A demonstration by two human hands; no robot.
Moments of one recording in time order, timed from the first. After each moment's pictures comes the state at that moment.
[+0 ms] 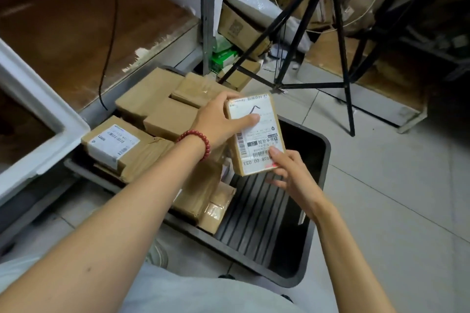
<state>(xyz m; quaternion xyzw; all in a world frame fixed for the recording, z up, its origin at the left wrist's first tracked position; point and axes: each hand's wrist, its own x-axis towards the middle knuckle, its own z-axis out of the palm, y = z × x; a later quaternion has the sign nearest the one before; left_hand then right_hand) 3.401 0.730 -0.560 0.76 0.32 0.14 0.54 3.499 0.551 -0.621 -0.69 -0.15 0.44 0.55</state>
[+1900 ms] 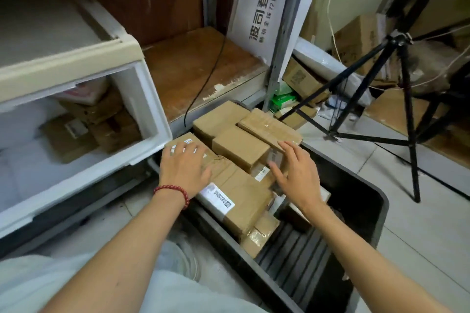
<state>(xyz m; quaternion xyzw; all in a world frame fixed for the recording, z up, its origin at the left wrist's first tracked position) 3.245 0.761 -0.595 0.87 0.49 0.04 -0.01 3.475 0.656 -0.631 -0.79 -0.56 -0.02 0.24</state>
